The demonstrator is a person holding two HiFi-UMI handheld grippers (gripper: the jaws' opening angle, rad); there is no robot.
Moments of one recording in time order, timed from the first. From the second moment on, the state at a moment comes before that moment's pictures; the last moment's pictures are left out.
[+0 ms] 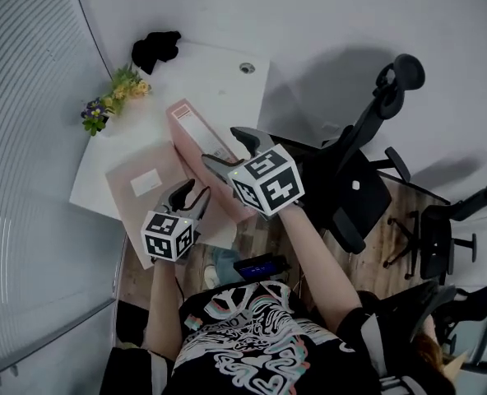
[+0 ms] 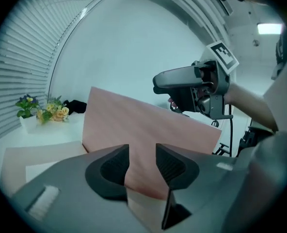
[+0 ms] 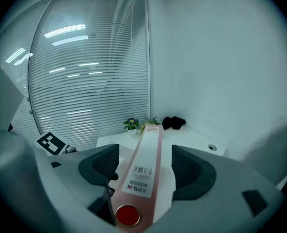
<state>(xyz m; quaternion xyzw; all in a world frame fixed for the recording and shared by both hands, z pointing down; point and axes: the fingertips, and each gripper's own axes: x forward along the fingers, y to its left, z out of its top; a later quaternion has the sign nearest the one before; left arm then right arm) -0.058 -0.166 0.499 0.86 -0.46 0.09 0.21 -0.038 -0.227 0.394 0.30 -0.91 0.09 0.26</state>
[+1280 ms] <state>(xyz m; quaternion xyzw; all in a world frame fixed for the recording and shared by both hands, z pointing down) -0.061 -0.187 0.521 0.85 -0.45 0.06 0.27 -0.100 -0.287 0.458 0.25 -0.87 0.19 0.39</state>
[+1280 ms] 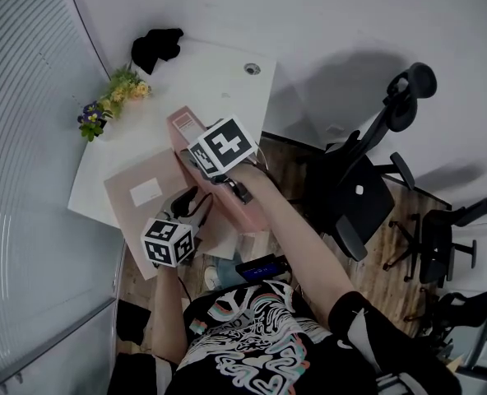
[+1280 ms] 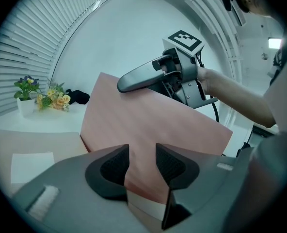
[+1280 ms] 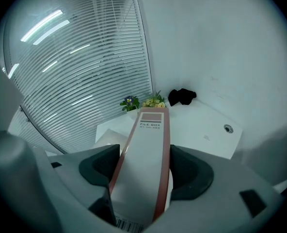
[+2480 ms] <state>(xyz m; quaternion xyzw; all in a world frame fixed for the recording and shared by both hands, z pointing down) -0.042 -0.166 0.504 0.86 -0.38 -0.02 0.33 -0.084 -0.284 0.390 0.34 -0.90 0.13 0.24</state>
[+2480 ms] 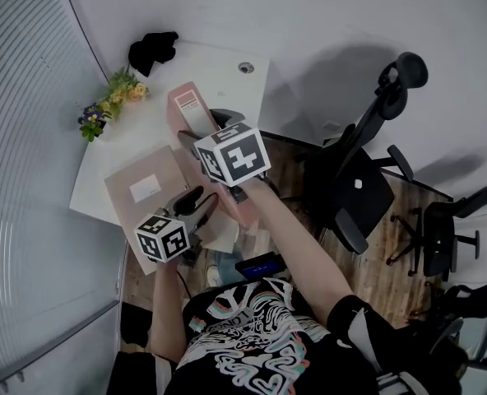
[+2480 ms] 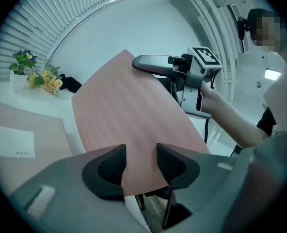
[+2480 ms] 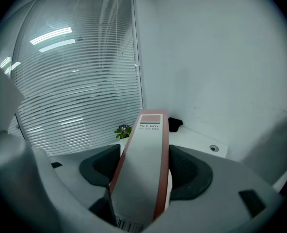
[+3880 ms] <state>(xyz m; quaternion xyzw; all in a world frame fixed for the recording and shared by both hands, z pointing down) -0.039 -0.166 0.513 0.85 -0.40 -0.03 0.35 -0.048 -0.248 0.347 0.36 -0.93 0.01 0.02</state>
